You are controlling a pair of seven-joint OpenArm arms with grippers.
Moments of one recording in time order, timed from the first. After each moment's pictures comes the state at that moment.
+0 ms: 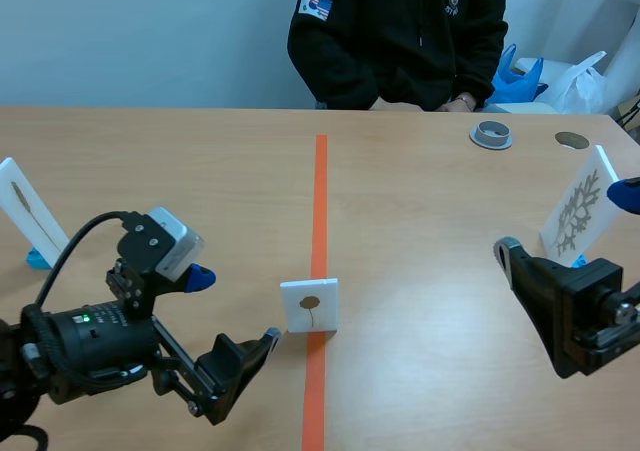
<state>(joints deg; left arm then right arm) 14.7 -20.5 12.8 87.3 -7.9 -30.7 4.1 -44.7 20.8 18.3 123.0 14.3 26.6 -4.9</state>
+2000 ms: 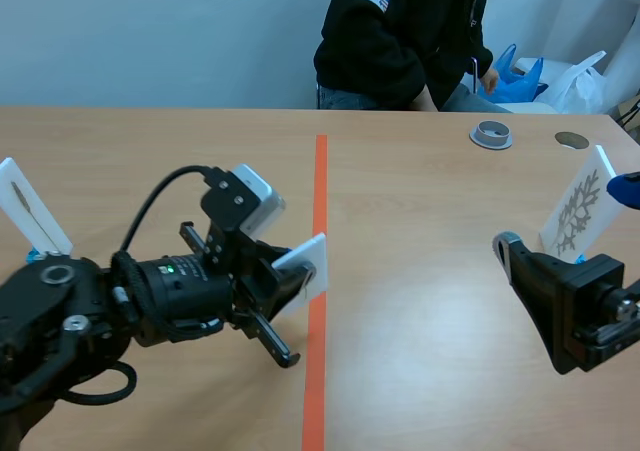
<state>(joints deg) 6.4 -16.9 20.5 88.1 -5.8 -28.9 6.3 -44.7 20.8 18.3 123.0 14.3 26.7 -3.6</state>
